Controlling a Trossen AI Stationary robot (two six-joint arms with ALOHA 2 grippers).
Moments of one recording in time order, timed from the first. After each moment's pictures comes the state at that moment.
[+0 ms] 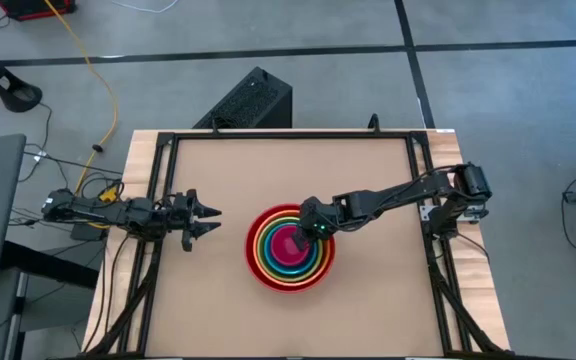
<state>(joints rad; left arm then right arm) -0.18 0.08 0.01 0.06 -0.27 -0.33 0.10 1.67 1.17 -0.43 0.03 1.05</state>
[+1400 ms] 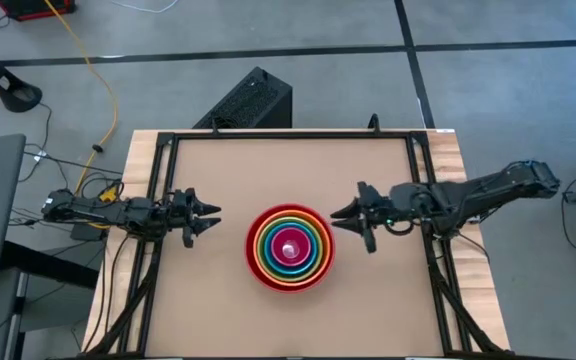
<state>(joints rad) -0.18 0.08 0.01 0.08 -0.33 -0.40 0.20 0.94 0.74 -0.04 0.13 0.36</state>
